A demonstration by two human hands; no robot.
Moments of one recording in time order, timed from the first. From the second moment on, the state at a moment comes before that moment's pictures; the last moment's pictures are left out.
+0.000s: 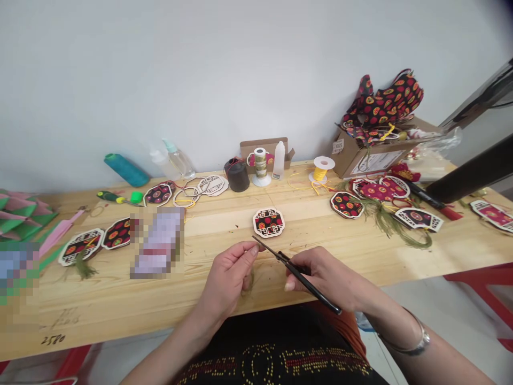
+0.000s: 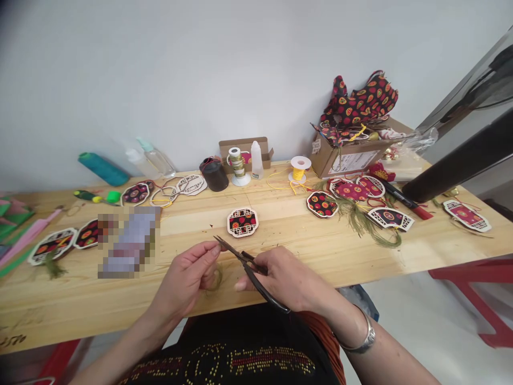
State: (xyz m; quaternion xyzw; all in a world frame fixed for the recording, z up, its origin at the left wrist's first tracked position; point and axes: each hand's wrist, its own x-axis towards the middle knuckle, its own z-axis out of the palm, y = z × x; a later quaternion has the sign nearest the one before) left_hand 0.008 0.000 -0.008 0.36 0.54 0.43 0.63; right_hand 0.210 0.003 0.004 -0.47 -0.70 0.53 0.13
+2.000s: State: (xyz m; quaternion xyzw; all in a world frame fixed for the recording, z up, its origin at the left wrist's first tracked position) left_hand 0.022 -0.005 -0.008 0.39 0.51 0.38 0.67; right_hand 0.176 0.018 -0.021 -0.40 -0.54 0.56 0.49
